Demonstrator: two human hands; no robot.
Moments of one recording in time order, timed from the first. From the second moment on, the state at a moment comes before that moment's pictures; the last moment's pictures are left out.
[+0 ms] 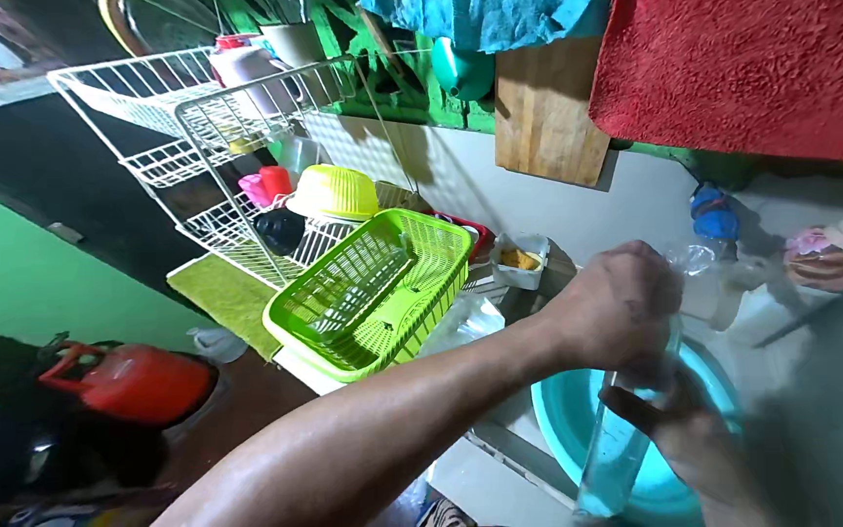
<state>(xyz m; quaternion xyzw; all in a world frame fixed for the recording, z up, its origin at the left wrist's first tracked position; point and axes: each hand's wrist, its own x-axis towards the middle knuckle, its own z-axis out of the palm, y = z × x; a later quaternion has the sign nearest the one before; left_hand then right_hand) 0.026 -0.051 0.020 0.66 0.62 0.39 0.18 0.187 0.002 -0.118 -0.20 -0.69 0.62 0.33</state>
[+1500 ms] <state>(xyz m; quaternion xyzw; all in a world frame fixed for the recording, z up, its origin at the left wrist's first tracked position) -0.002 -0.153 0.022 0.70 0.48 0.44 0.28 0.192 -0.173 -0.178 -0.24 -0.57 0.68 0.39</state>
